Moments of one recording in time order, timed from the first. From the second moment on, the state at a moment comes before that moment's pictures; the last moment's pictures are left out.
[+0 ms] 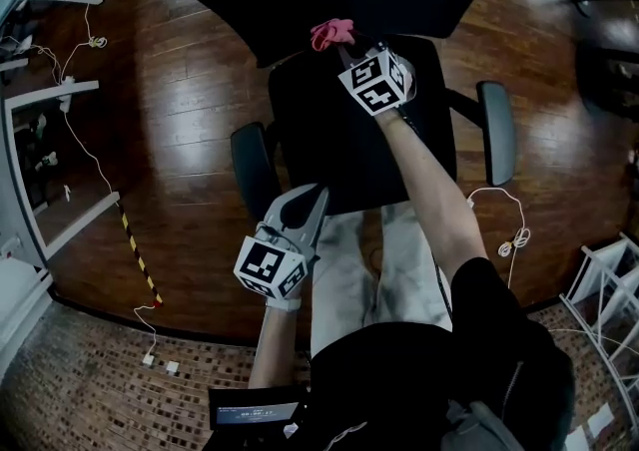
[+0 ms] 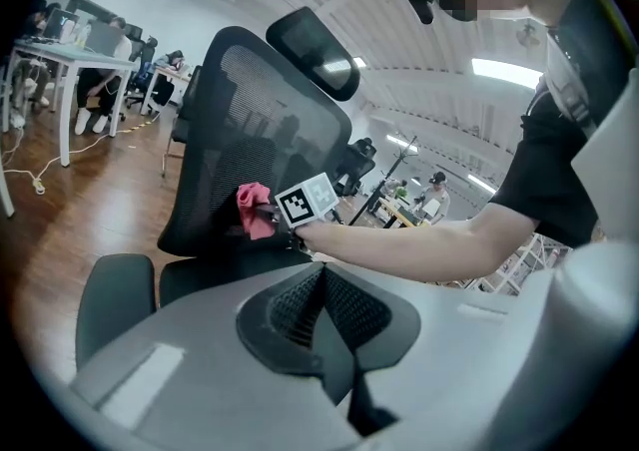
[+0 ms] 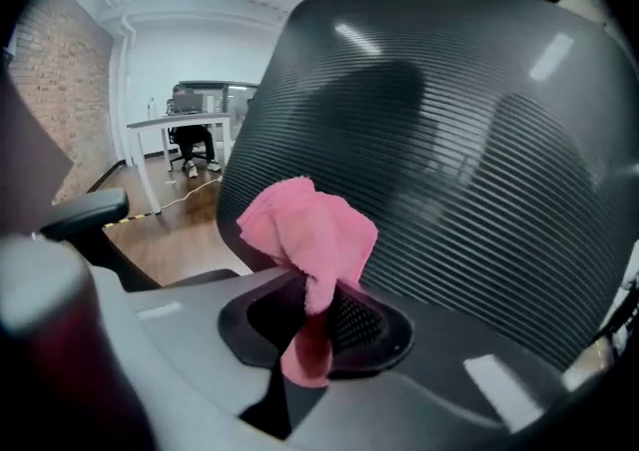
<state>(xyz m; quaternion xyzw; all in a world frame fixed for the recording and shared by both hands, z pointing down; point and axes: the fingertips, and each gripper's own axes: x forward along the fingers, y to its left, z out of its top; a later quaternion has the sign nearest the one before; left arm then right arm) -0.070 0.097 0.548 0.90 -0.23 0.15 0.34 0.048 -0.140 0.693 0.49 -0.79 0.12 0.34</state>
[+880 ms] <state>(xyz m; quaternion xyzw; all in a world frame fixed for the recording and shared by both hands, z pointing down) 0.019 0.106 0.546 0.91 -0.17 0.19 0.32 0.304 -0.076 0.679 0.74 -0.59 0.28 0.19</state>
